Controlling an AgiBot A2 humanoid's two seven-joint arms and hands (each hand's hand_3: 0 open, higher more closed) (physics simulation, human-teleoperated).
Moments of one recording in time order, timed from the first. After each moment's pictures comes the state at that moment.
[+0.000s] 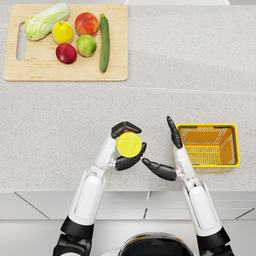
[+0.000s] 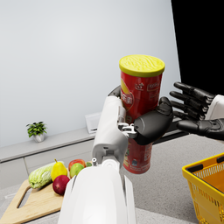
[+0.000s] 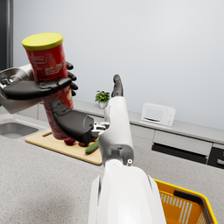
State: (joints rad) left arm 0.49 1.46 0.33 -1.70 1.51 -0.11 -0.01; right arm 0.37 -1.45 0.35 1.74 1.47 0.00 0.00
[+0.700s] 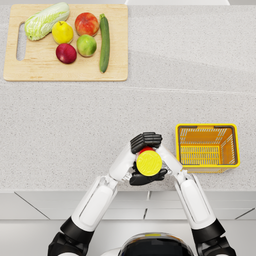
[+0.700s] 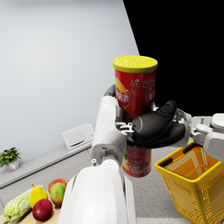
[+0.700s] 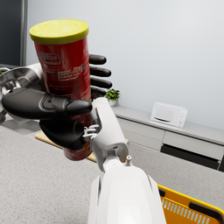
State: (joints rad) left arm 0.50 1.40 0.51 -1.80 1.52 -0.03 0.00; right arm 0.45 -1.48 0.41 1.65 1.47 0.28 -0.01
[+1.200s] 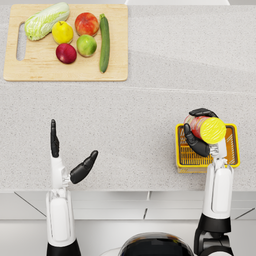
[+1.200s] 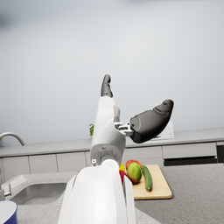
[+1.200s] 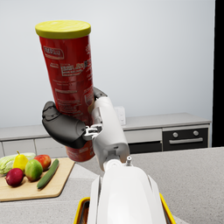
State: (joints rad) left arm 0.25 1.39 -0.12 -1.96 1.51 0.00 0.00; right arm 0.51 -1.53 -0.09 1.58 1.47 0.22 -0.06
